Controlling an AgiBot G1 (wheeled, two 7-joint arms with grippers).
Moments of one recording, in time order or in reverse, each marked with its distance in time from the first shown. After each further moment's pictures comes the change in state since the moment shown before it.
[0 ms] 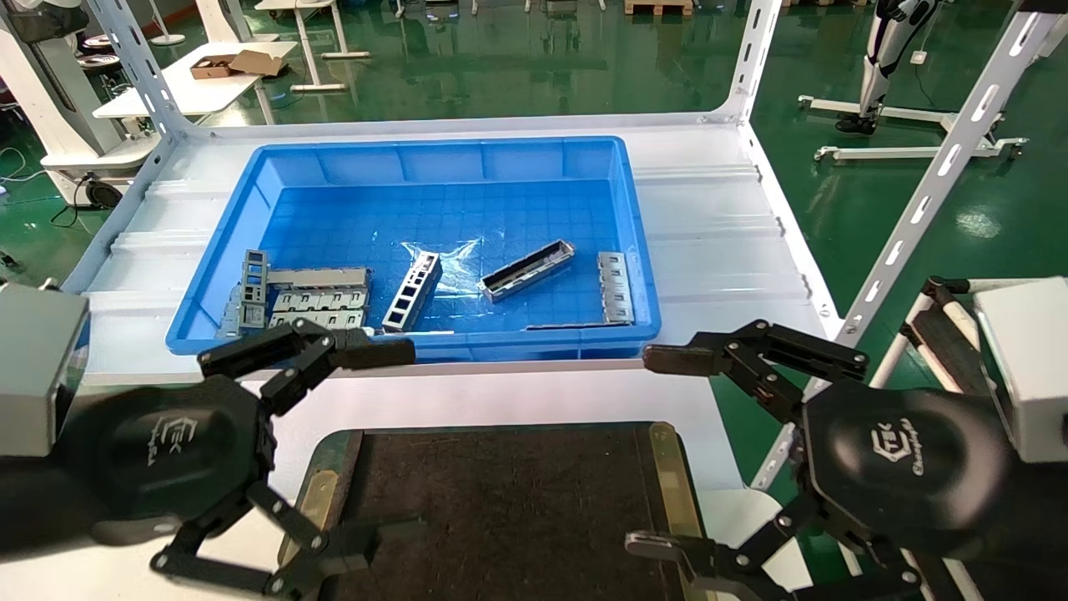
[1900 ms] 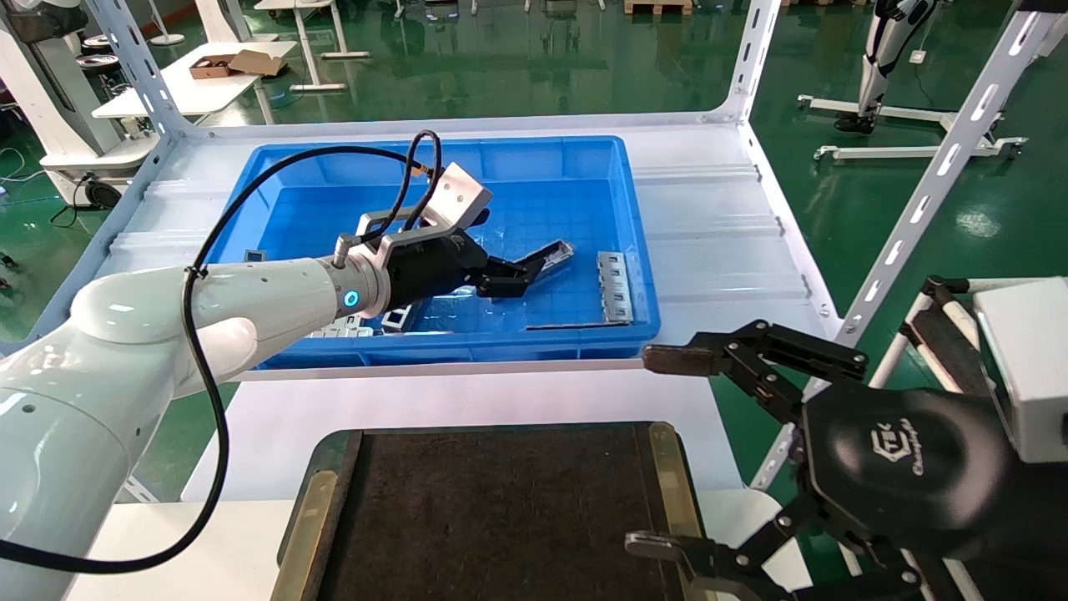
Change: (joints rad) left arm -0.505 0.732 0.267 0.992 0.576 -0.729 0.267; right arm 0.000 0.000 -0.001 0.000 0.000 0.000 0.000
